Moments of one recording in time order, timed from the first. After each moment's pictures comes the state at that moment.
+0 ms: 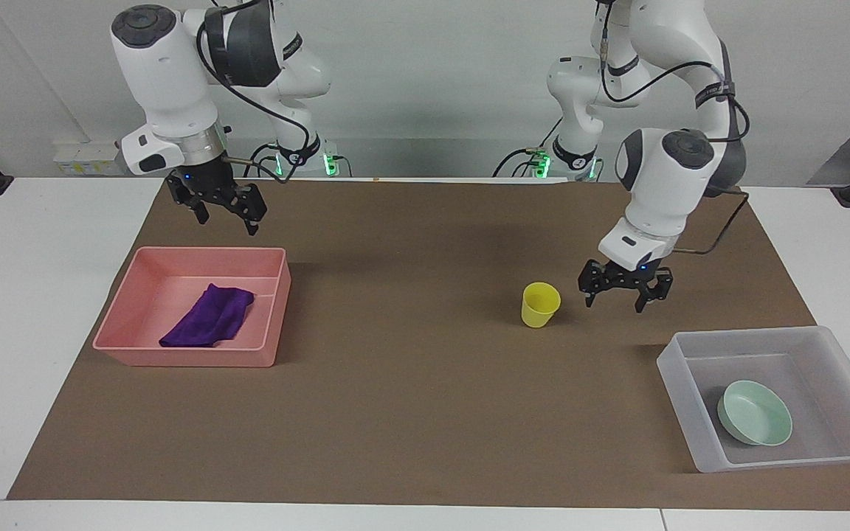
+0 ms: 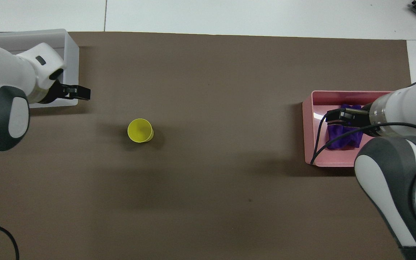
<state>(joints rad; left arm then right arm) -0.33 0.12 0.08 -2.04 0.00 2.34 -0.03 0.06 -0.07 -0.01 -1.78 -0.05 1.73 0.30</state>
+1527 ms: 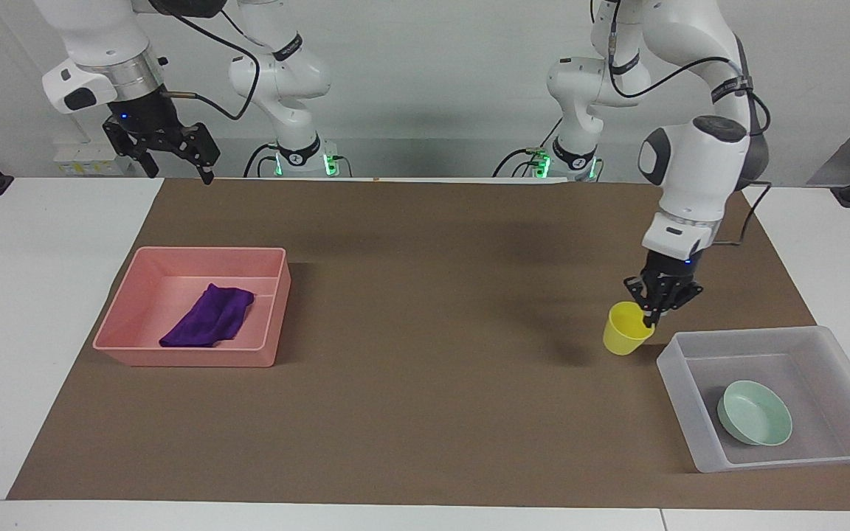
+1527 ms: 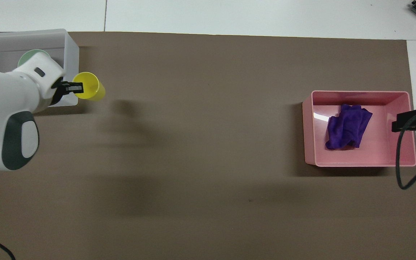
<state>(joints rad) -0.19 0.10 0.11 -1.95 0.00 2.49 -0.10 0.03 -0.08 -0.08 -1.60 -0.02 1.53 0.10</state>
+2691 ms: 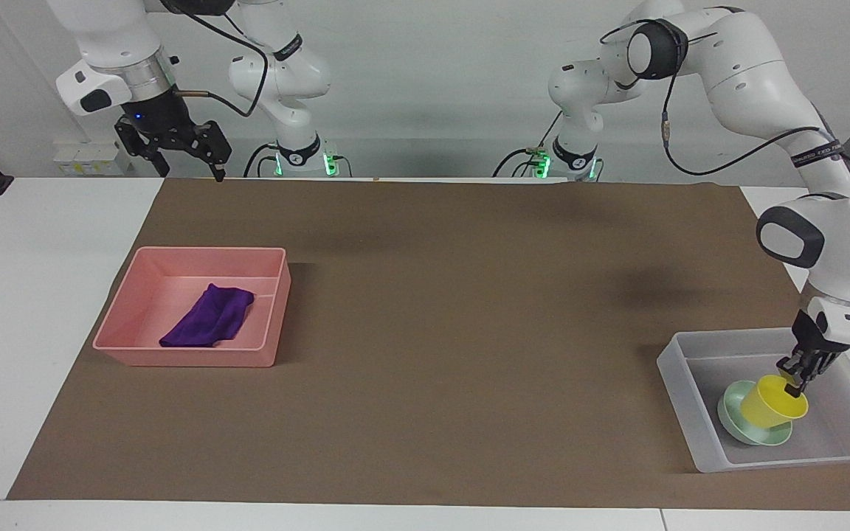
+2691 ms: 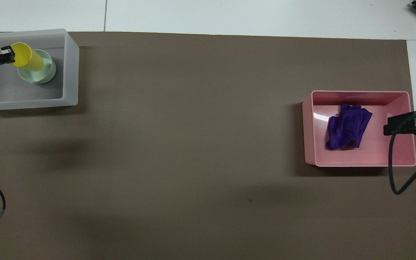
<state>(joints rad) 0.10 0.54 0.10 -1.51 -0.12 2.46 -0.10 0.03 -0.08 -0.05 -1.60 -0.01 1.50 0.10</state>
